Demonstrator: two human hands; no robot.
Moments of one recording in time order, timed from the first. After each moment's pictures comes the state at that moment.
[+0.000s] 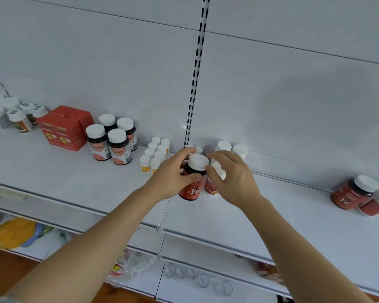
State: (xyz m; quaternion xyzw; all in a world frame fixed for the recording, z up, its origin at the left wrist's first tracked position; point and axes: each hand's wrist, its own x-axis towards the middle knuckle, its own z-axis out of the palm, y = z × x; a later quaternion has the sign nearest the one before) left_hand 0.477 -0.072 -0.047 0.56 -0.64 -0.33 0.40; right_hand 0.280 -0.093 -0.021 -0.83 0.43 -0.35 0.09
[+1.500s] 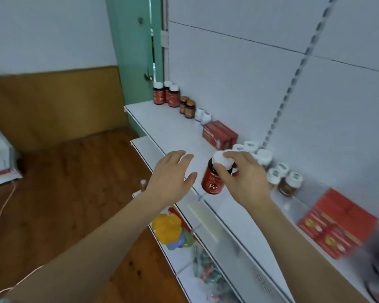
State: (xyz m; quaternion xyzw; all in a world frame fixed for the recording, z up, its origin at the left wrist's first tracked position) left_hand 1.134 0.119 -0.026 0.86 -0.46 0.10 0.19; right_hand 0.997 -0.043 -0.009 -0.89 0.21 -0.35 0.19
